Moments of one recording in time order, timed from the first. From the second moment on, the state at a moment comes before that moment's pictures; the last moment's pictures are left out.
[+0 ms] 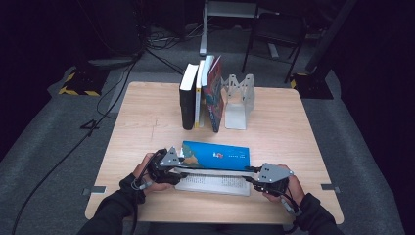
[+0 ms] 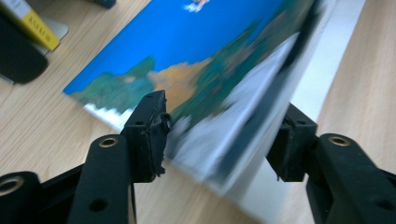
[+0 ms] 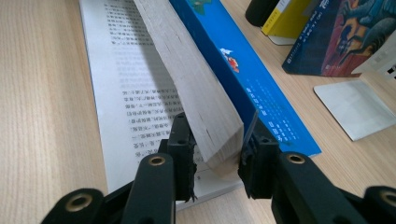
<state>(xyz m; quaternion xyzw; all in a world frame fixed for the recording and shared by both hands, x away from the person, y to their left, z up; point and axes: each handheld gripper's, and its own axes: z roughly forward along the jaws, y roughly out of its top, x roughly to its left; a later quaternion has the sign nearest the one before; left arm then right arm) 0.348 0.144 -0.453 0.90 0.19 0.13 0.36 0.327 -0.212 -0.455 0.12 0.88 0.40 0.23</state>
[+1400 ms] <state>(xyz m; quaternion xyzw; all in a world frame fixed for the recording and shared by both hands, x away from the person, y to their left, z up) 0.328 0.084 -0.448 0.91 0.18 0.14 0.35 0.334 -0.183 -0.450 0.12 0.88 0.40 0.22</state>
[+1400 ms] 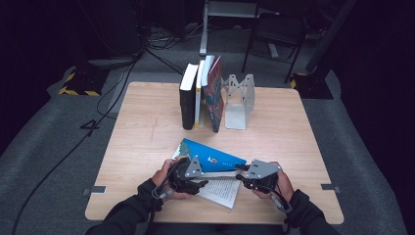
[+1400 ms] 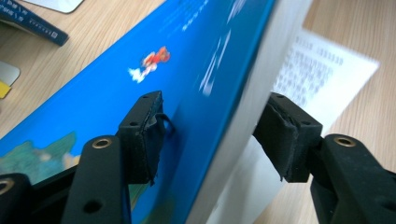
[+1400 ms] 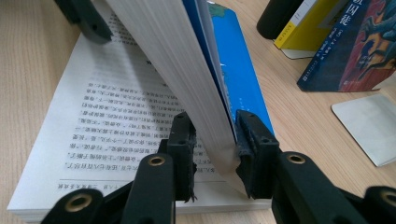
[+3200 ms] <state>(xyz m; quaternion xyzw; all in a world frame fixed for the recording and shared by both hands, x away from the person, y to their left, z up) 0.333 0.105 -0.425 0.85 0.19 0.11 0.48 0.347 -0.208 -0.470 0.17 0.87 0.45 0.11</state>
